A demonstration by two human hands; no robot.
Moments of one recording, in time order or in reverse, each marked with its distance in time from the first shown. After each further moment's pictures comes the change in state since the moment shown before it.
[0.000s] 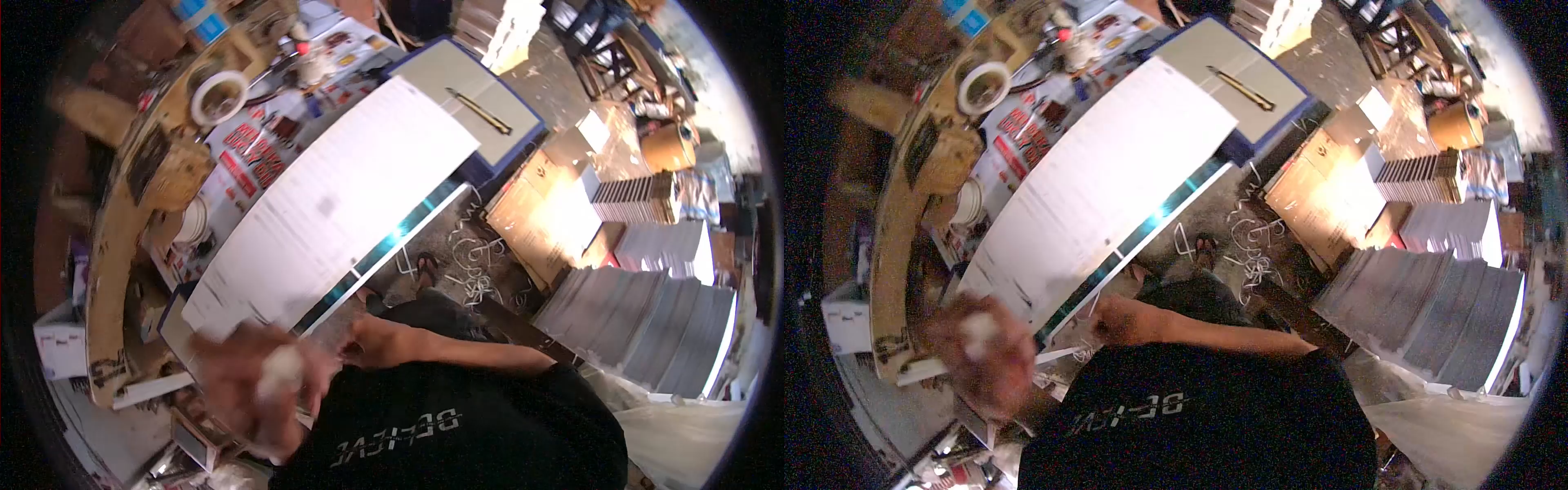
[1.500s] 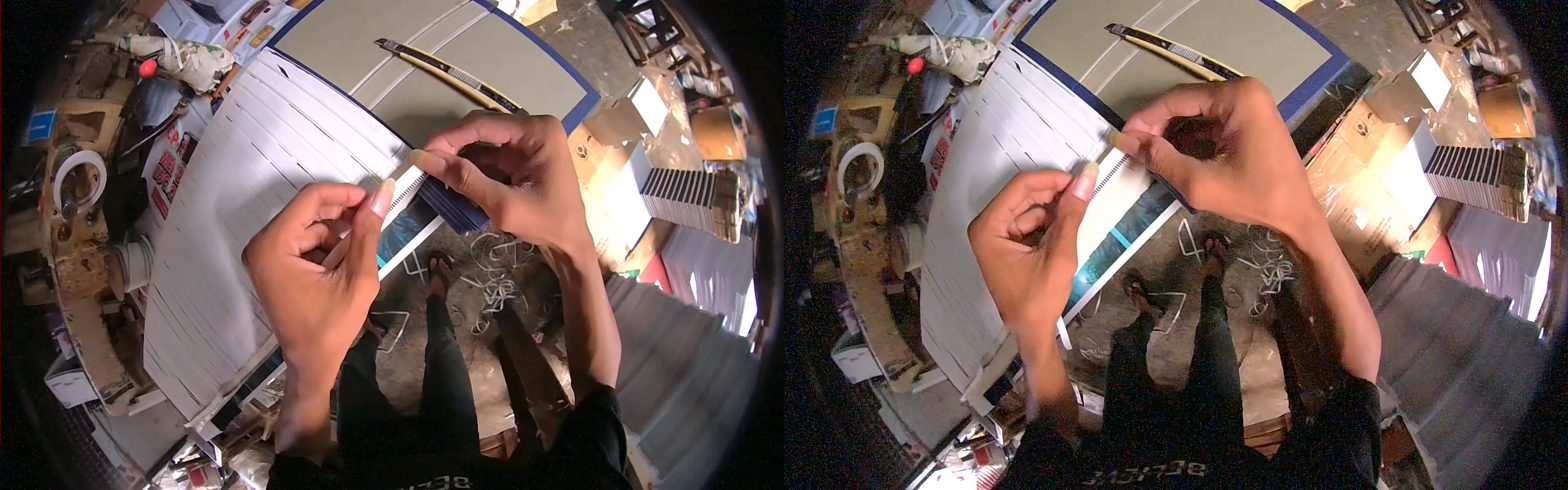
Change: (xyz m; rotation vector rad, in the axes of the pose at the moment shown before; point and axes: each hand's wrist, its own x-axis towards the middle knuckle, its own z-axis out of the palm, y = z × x) left_hand 0.263 -0.254 0.026 1.119 0.366 0.167; right_hand -0.090 0.096 -0.332 0.146 0.825 -0.127
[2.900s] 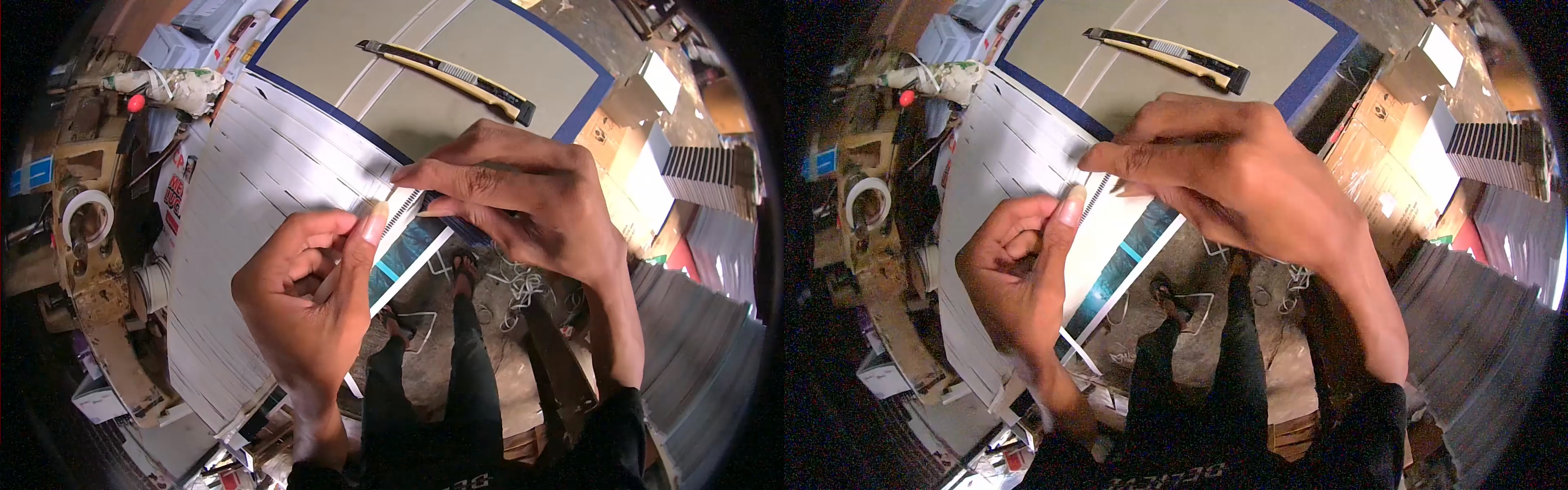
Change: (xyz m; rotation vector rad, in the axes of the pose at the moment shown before) left_hand 0.004 -0.001 0.001 0.148 0.000 0.061; right_hand -0.001 0.015 -0.018 -0.425 -0.142 -0.569
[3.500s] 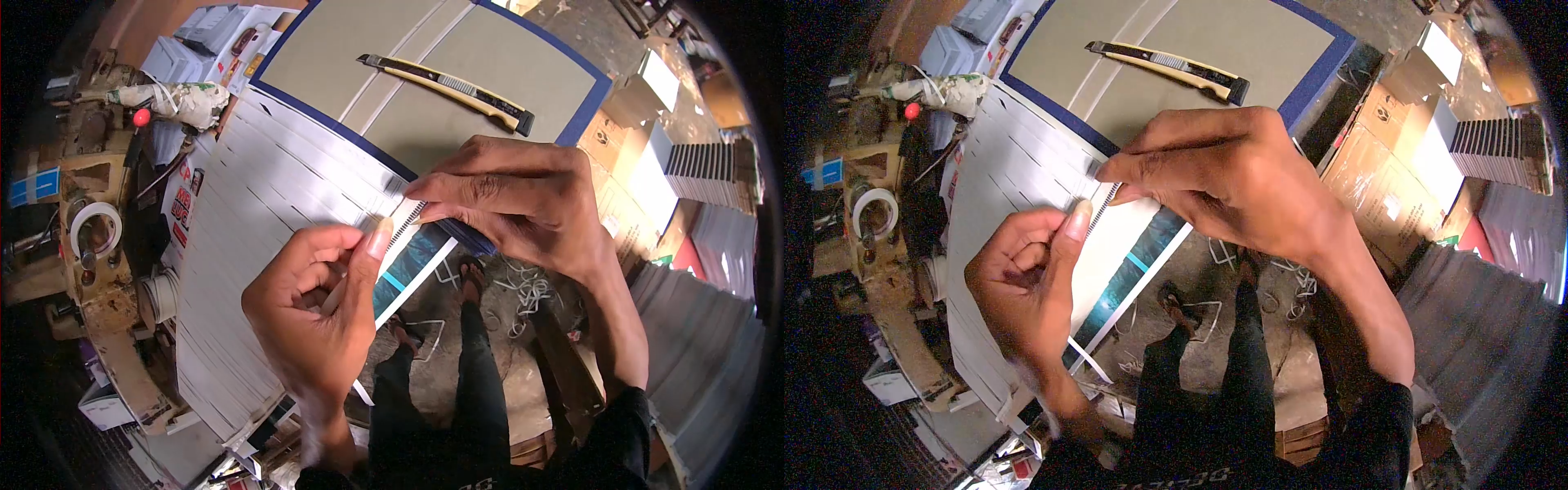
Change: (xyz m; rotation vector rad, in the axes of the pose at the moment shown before) left_hand 0.000 0.000 -0.002 0.023 -0.021 0.006; right_hand -0.002 0.011 0.005 0.044 0.065 -0.014
